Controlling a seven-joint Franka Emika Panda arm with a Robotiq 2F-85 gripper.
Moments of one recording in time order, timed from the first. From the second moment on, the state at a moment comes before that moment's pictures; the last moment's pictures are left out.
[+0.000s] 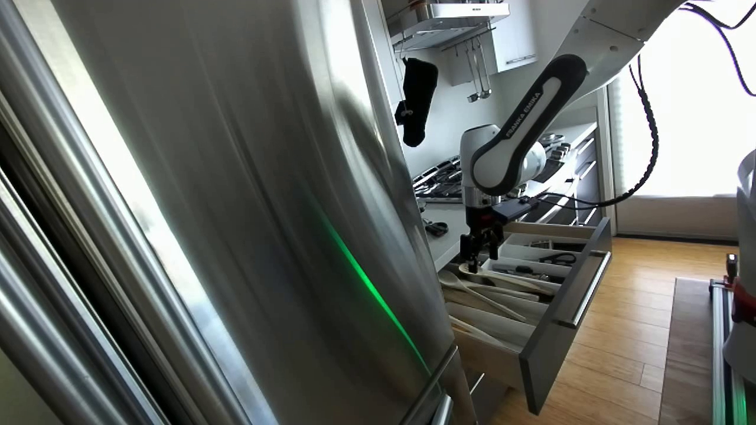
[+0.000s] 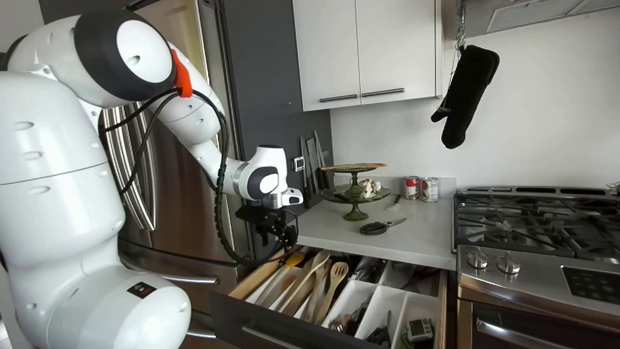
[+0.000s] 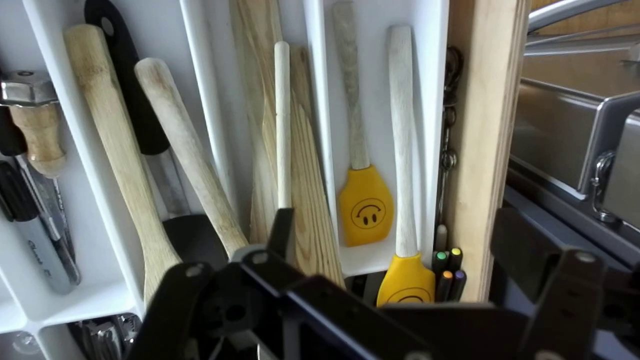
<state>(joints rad) 0.08 -0.10 0.06 -2.49 0.21 2.51 0.05</state>
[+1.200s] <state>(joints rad) 0.03 0.30 0.13 -2.26 0.44 2.53 -0.32</state>
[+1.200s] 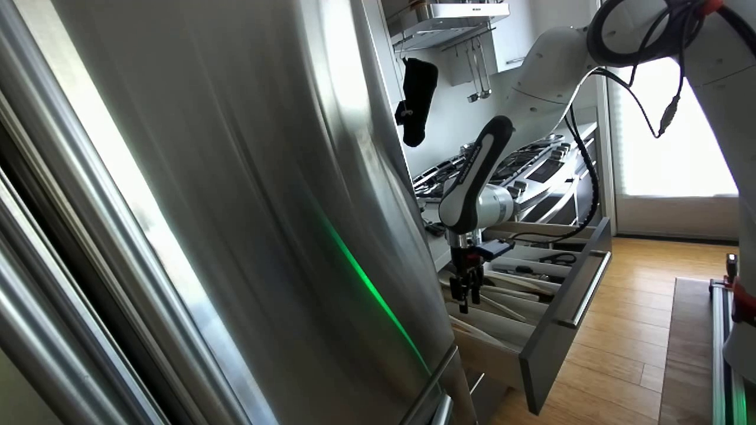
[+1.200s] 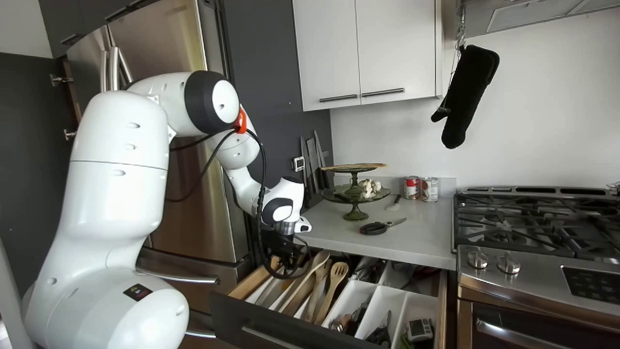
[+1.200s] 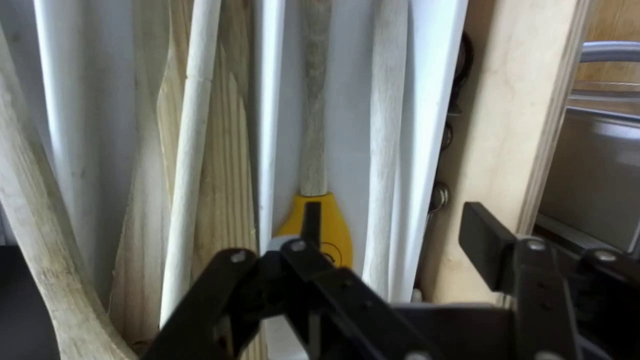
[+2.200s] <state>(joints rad) -0.07 0.47 0.22 -2.14 0.45 2.57 -0.38</state>
